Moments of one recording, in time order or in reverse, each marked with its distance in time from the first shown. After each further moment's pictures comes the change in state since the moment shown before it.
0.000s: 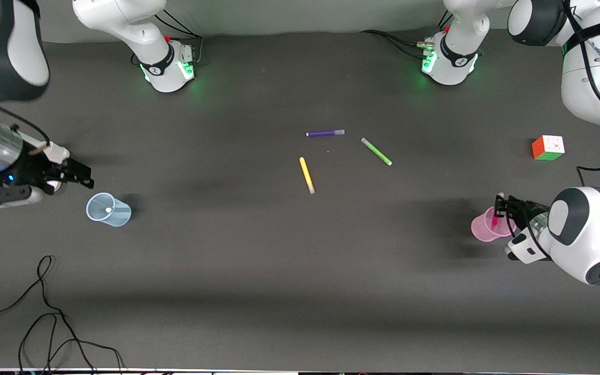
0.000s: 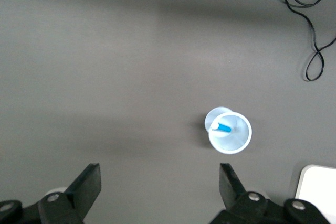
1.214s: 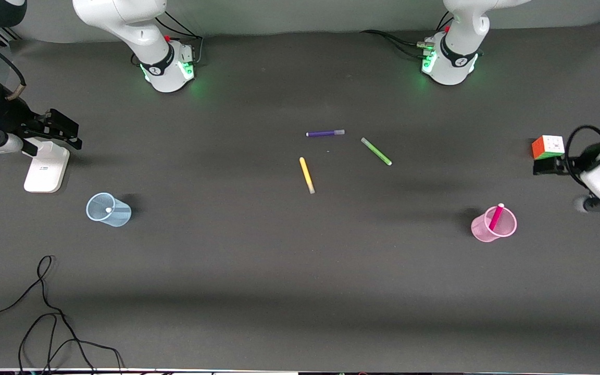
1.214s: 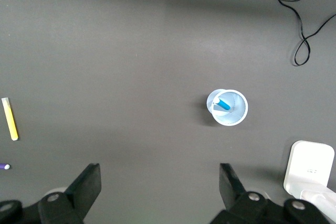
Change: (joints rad) left arm -0.010 -0.611 -0.007 -0.317 -0.048 0.156 0.064; right arm -0.125 -0.121 0.161 0.006 -0.027 -0.122 0.040
